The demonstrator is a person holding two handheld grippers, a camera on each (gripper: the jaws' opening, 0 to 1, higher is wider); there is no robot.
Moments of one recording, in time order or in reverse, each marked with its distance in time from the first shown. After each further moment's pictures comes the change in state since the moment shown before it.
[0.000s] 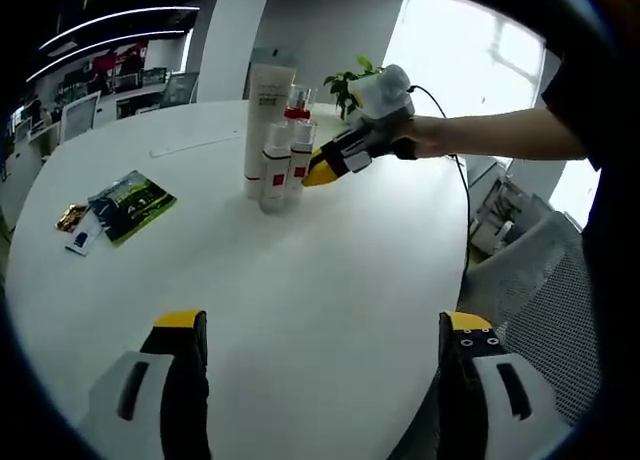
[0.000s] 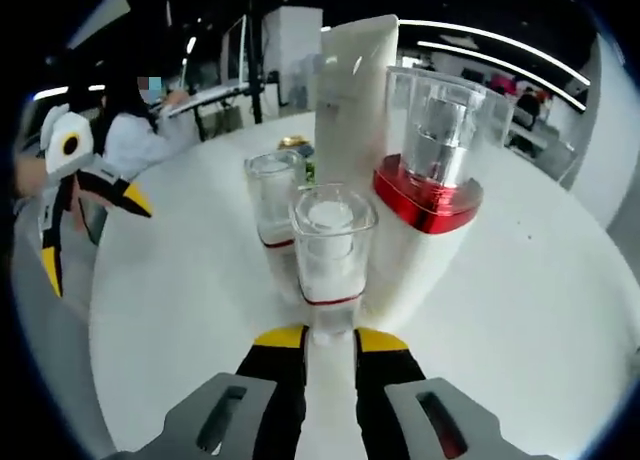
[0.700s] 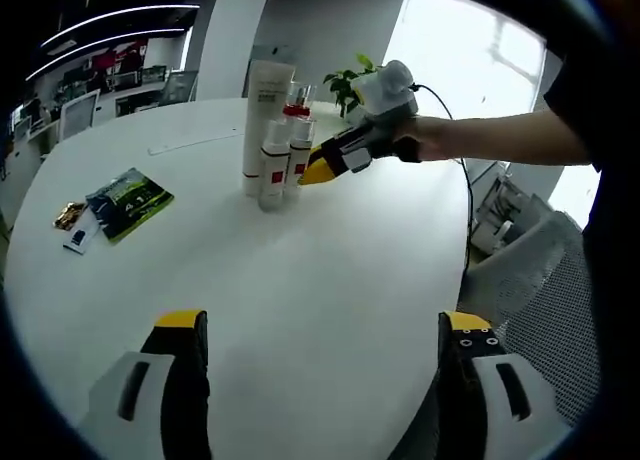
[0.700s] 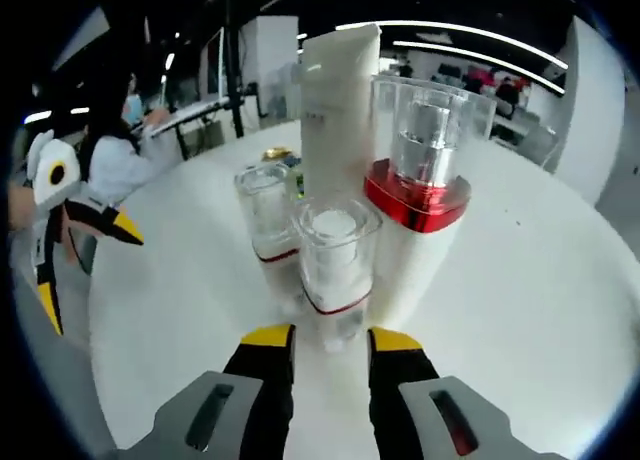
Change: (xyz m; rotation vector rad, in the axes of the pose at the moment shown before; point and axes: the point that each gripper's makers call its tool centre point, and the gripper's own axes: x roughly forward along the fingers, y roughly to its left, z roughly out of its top) left arm 0.003 -0.002 -0.002 -0.004 0.007 -0.005; right arm 0.002 -0.002 0.003 0.146 -0.036 -0.125
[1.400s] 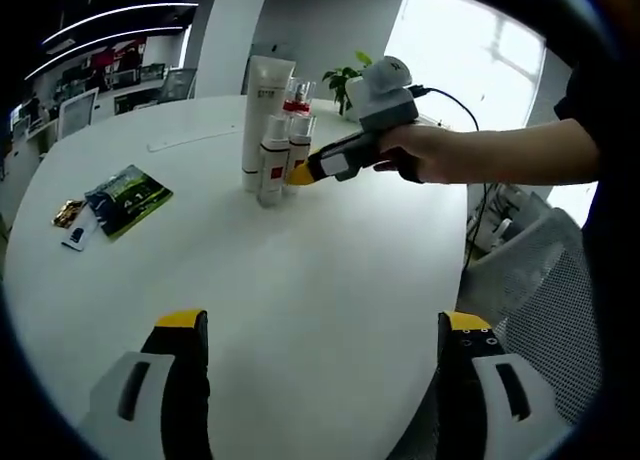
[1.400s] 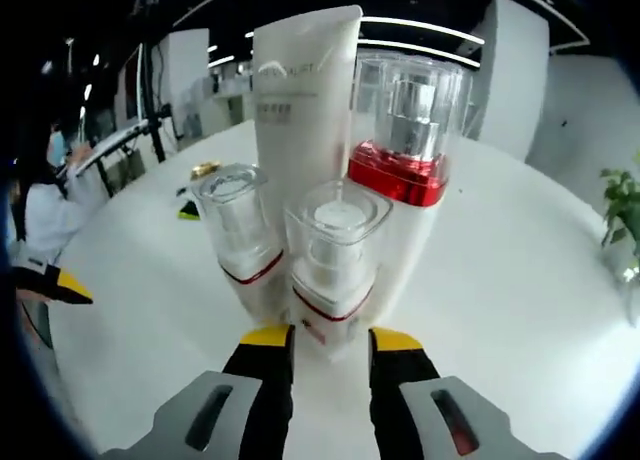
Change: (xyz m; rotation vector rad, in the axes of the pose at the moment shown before) left arm 0.000 0.001 -0.004 0.002 0.012 -0.006; right arm 0.007 -0.005 -0.002 0.192 -0.003 -0.281
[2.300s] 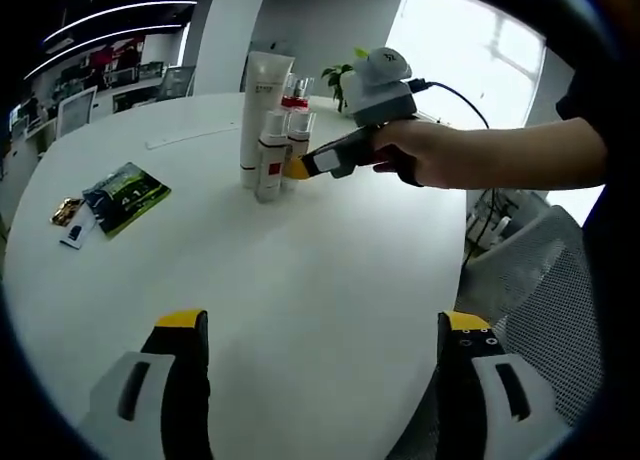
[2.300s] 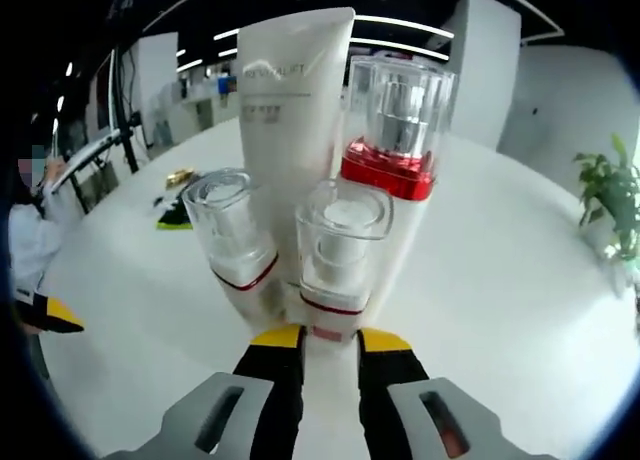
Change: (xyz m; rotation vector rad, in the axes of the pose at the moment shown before) left arm 0.001 -0.001 -0.003 0.000 0.010 -0.005; right arm -0.003 0.000 -0.003 0.068 0.010 -0.105
